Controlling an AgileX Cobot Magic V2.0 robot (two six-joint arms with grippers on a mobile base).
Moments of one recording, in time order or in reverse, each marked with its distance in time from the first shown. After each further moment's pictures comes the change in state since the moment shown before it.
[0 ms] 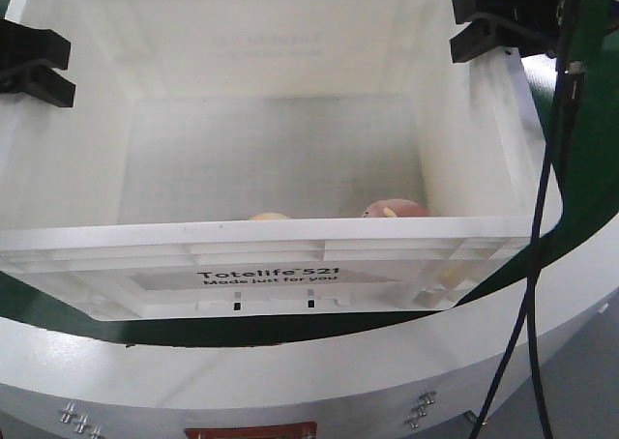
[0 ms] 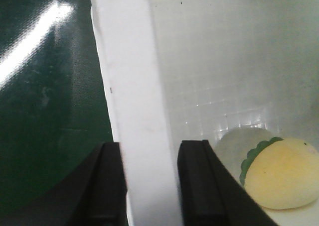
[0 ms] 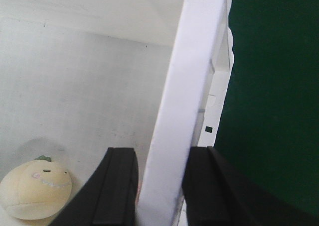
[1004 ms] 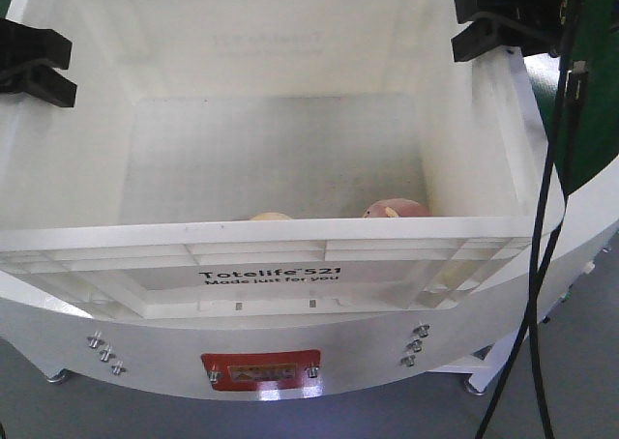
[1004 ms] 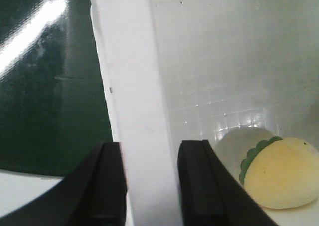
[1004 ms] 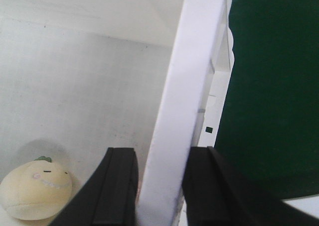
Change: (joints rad) left arm 0.000 0.000 0.000 -0.005 -0.001 0.000; right arm 0.000 -0.003 0.000 -0.001 0.000 0.000
